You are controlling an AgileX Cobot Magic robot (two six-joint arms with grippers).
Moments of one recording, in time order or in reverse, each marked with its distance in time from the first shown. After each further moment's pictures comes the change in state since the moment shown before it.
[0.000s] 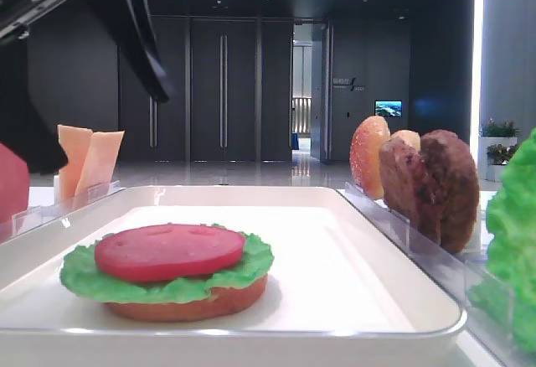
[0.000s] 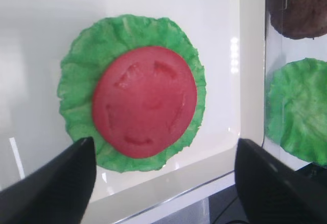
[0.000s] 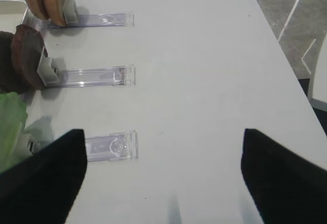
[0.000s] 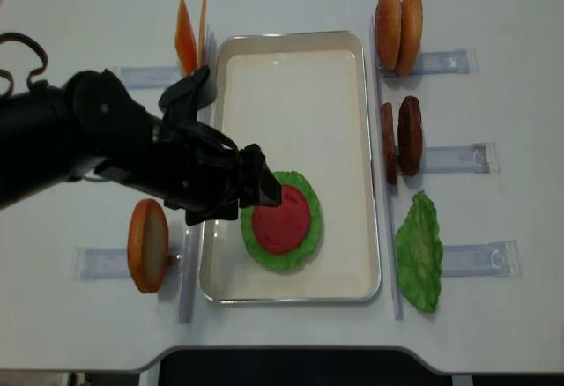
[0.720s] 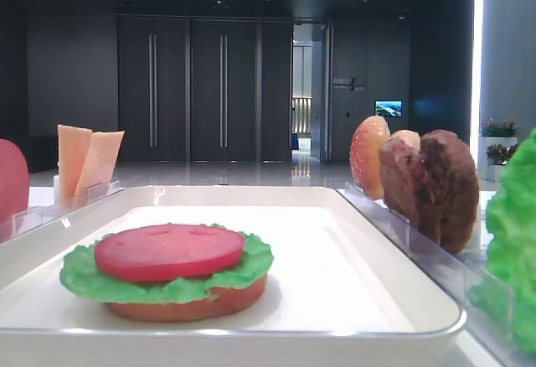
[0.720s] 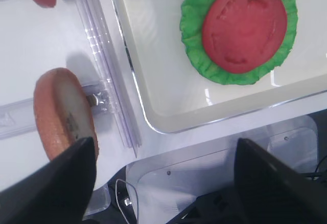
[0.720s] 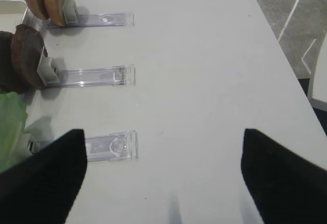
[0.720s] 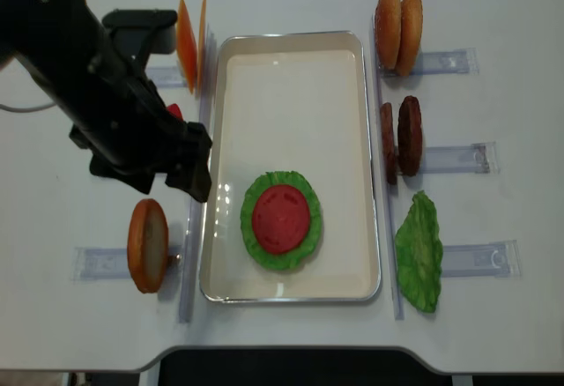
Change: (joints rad) left arm 0.000 -0.074 -0.362 0.593 0.659 -0.314; right arm 0.000 0.000 0.000 0.000 0.000 0.000
